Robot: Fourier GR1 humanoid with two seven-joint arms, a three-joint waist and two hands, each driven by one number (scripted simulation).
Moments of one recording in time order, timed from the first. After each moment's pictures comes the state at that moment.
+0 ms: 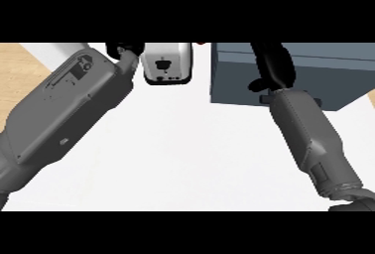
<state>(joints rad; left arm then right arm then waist) -1.15 0.40 -0.58 -1.04 0.85 0.84 0.07 -0.94 -0.17 -0.13 -0.48 1.30 -0.58 -0.14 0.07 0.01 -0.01</state>
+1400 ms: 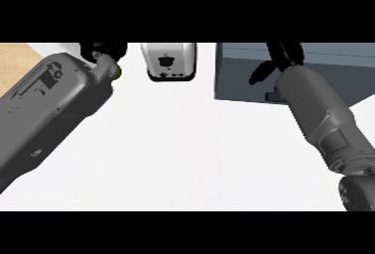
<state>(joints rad) -1.09 0.49 -0.56 -1.22 0.80 0.84 0.18 -1.18 -0.23 -0.40 -0.18 1.10 -0.46 -0.34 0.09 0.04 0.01</state>
